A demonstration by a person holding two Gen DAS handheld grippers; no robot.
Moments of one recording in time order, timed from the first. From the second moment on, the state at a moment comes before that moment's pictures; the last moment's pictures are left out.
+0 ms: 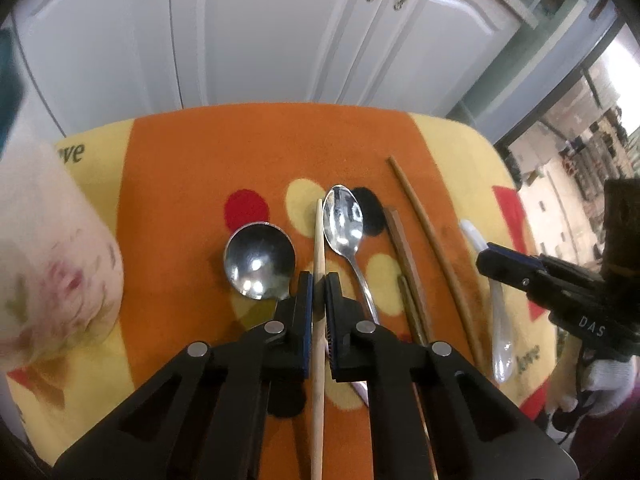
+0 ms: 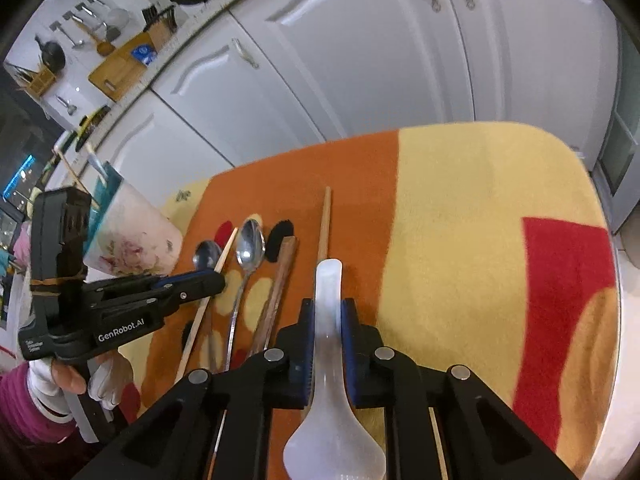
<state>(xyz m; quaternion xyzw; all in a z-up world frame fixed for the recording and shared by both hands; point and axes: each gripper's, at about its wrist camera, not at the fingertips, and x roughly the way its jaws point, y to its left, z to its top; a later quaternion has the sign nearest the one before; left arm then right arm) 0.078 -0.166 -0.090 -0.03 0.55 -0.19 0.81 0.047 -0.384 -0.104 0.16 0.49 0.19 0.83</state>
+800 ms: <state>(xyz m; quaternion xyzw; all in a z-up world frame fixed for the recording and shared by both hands) 0.018 -0.096 0.029 -0.10 0.44 -0.24 0.86 0.002 -0.339 -0.001 0.15 0.39 0.26 0.87</state>
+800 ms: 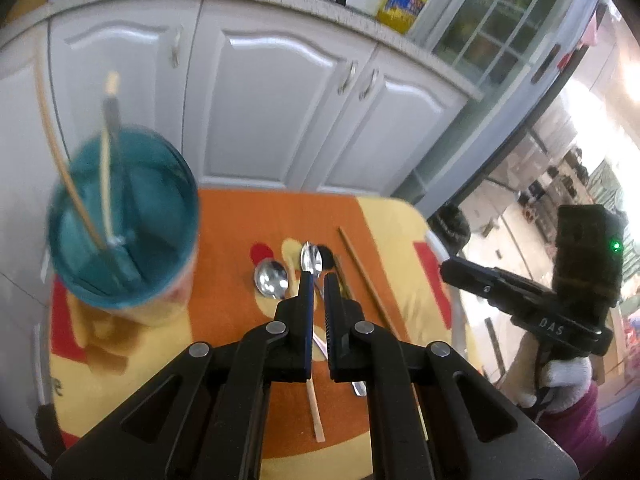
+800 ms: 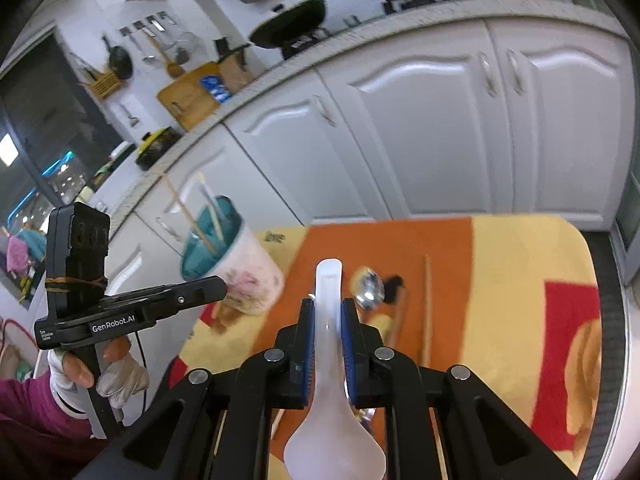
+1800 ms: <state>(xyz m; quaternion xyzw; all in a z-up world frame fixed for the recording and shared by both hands) 0.069 -0.171 -0.095 -0.03 0.55 -0.19 0.81 0.019 -0.352 -0.115 0.18 0.54 0.19 0.80</state>
